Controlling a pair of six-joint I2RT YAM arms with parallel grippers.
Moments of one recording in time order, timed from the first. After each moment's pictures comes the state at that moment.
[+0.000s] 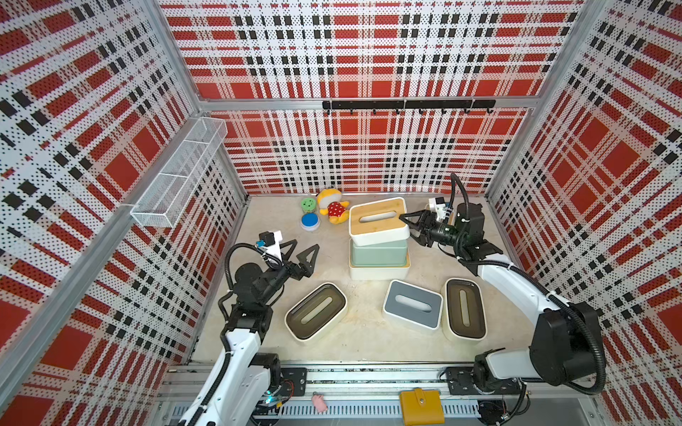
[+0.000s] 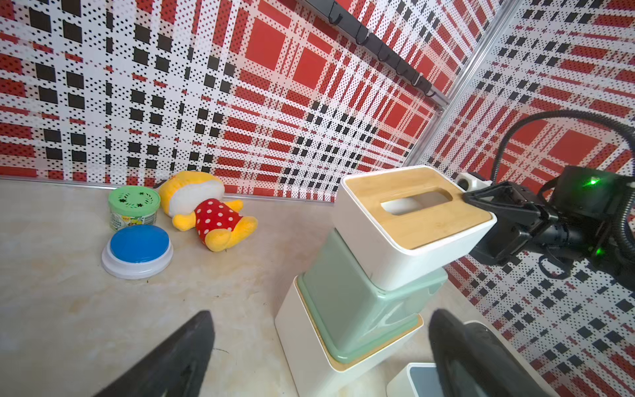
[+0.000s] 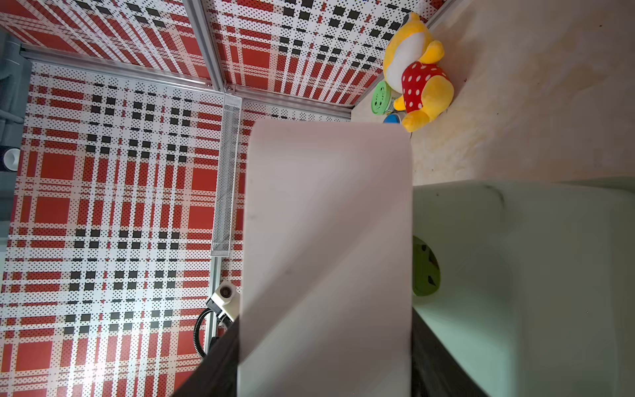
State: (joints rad) left arm -0.05 0.76 0.42 0.35 0.51 -0.41; right arm 0.25 1.40 0.99 0.17 -0.76 1.17
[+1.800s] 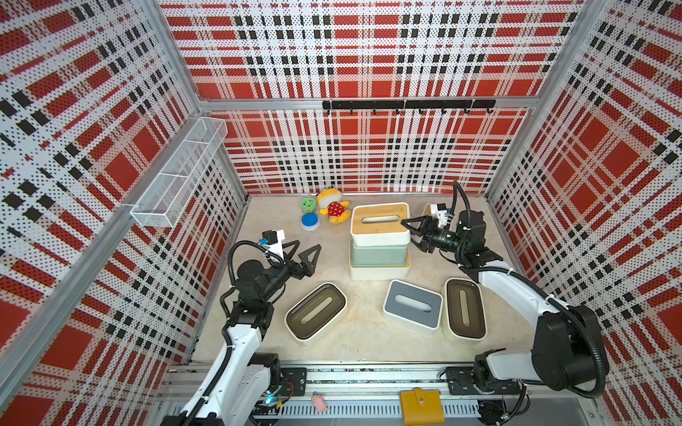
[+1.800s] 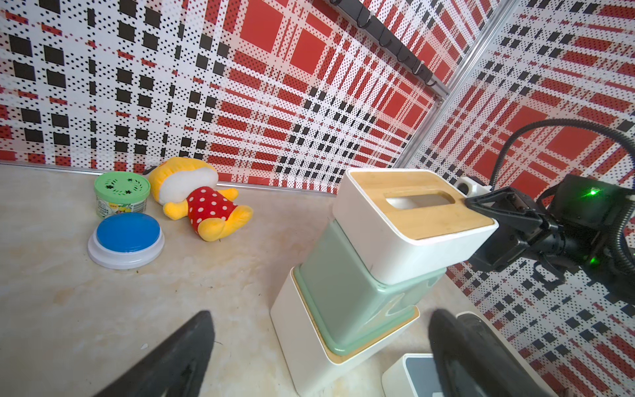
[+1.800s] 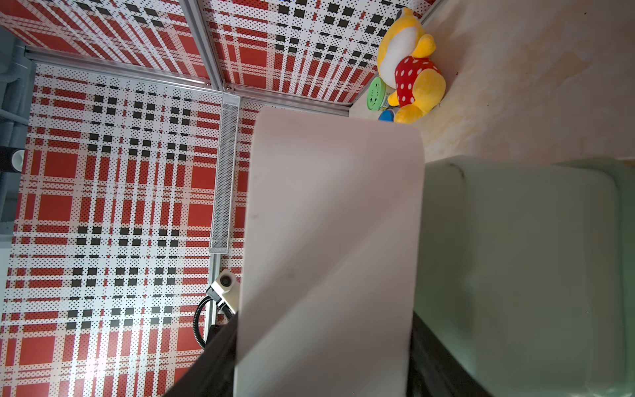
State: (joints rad) left arm -0.05 0.81 0.43 0.36 0.55 -0.42; right arm 0.23 1.38 0.88 0.24 -0.77 1.18
